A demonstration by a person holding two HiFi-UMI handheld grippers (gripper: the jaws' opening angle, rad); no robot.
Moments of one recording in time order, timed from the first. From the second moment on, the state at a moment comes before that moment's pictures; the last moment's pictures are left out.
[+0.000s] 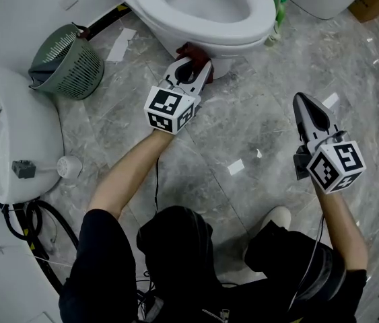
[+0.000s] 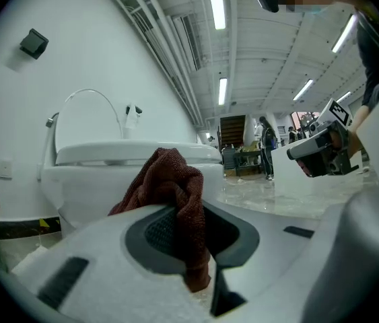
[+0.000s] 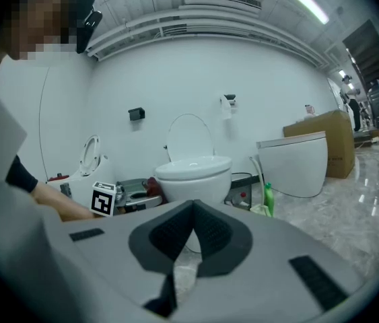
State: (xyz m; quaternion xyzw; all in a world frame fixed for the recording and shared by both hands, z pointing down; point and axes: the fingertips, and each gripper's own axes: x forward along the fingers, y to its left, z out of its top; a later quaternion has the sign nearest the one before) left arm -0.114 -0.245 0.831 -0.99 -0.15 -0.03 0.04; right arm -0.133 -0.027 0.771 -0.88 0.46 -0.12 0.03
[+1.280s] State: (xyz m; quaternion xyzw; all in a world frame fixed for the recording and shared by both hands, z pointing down) left arm -0.144 -0.107 0.343 -0.98 -0.04 -0.18 -0.02; right arm -0.082 0.070 0.265 -0.85 0.48 -0.19 0.06
